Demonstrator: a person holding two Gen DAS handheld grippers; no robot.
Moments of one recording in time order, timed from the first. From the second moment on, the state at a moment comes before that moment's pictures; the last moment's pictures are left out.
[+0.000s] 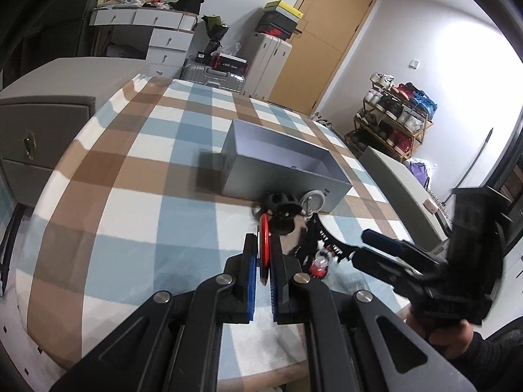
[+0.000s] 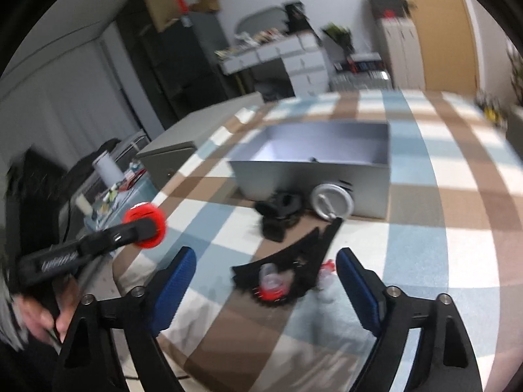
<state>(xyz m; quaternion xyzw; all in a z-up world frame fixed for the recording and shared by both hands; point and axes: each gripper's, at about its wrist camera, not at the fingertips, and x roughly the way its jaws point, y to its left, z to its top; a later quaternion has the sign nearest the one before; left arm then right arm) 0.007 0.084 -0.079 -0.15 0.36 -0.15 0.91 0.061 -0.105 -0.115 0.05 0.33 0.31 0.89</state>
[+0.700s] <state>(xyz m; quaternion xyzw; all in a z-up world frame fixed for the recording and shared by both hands) -0.002 0.095 -0.093 -0.17 0.37 -0.15 0.90 0.061 -0.067 -0.132 -0.05 0.32 0.28 0.90</state>
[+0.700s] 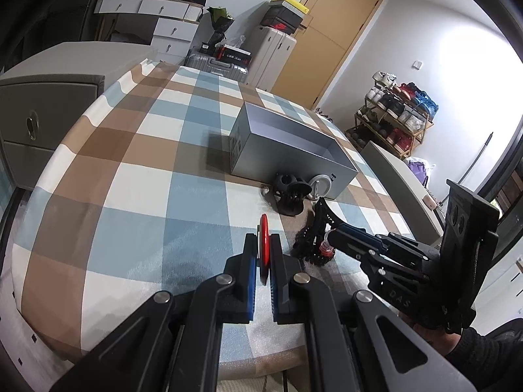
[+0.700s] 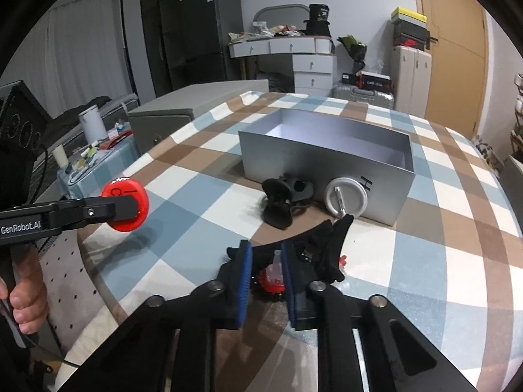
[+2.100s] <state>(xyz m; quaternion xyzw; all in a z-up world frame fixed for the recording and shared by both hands) 0.124 0.011 -0.041 -0.09 0.36 -0.22 0.90 0.169 -0.138 -0.045 0.09 0.25 0.32 0.91</state>
